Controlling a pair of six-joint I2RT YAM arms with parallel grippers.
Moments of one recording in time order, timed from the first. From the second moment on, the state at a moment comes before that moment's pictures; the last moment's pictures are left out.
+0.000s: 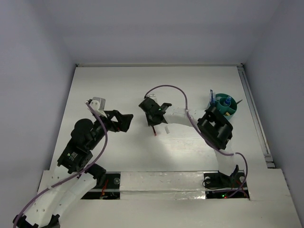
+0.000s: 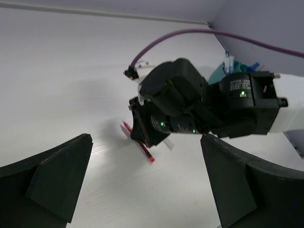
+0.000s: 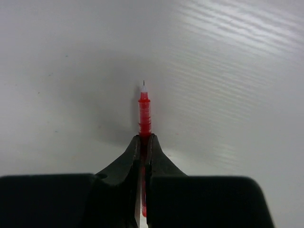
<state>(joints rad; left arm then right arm) -0.53 0.49 0.70 -0.32 -0.02 -0.40 0.91 2.07 1.50 -0.48 0.31 0.55</state>
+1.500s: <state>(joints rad) -0.53 0.99 0.68 0.21 0.36 -0.67 0.85 1.37 1.07 0.22 -0.07 0.54</state>
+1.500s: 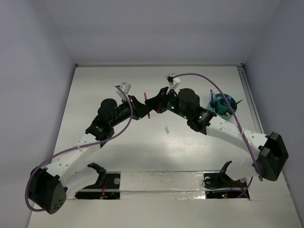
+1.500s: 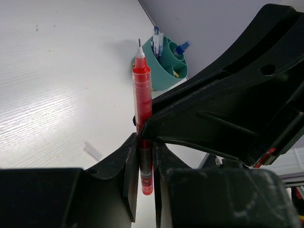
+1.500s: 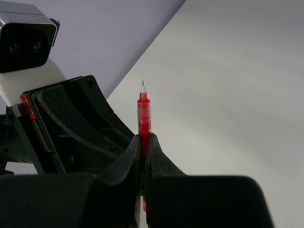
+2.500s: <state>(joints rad) -0.53 0.99 0.68 0.20 0.41 -0.65 0.84 1.34 1.05 0.21 0.04 0.56</state>
